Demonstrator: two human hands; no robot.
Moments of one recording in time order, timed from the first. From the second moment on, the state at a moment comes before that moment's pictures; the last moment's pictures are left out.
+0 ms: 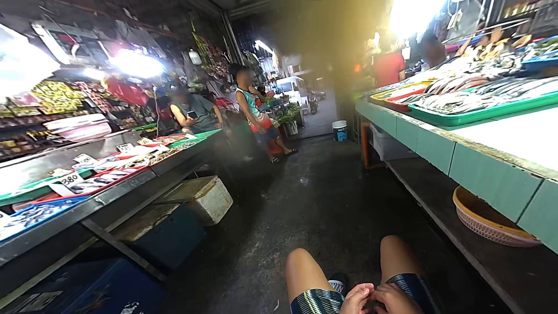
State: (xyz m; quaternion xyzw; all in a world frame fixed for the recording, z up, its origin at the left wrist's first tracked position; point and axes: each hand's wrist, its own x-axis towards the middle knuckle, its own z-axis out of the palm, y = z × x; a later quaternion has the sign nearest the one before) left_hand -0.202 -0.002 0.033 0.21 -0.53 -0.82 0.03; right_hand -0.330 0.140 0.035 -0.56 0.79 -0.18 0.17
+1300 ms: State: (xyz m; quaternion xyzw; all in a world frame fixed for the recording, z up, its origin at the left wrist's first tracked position) left_hand -0.201 -0.002 0.033 0.25 -0.49 -0.83 0.05; right_hand -0.328 0.138 0.029 -0.56 0.79 -0.17 0.16
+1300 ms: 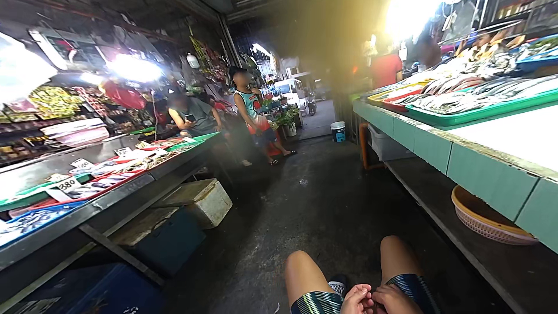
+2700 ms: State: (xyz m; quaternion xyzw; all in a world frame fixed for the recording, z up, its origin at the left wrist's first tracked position) left_hand -0.202 -0.001 0.034 0.24 -0.48 -0.84 0.05; right_hand -0.330 0.141 0.036 -0.54 0.81 -0.14 0.18
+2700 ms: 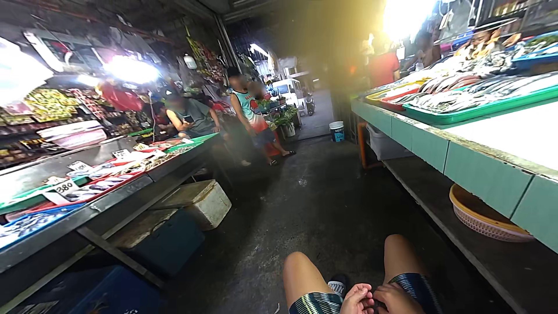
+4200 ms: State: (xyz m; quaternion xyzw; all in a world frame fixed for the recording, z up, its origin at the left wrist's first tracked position) left_hand -0.196 0.000 0.037 0.24 -0.46 -0.85 0.06; right_hand -0.328 0.151 0.039 -0.51 0.83 -0.15 0.18
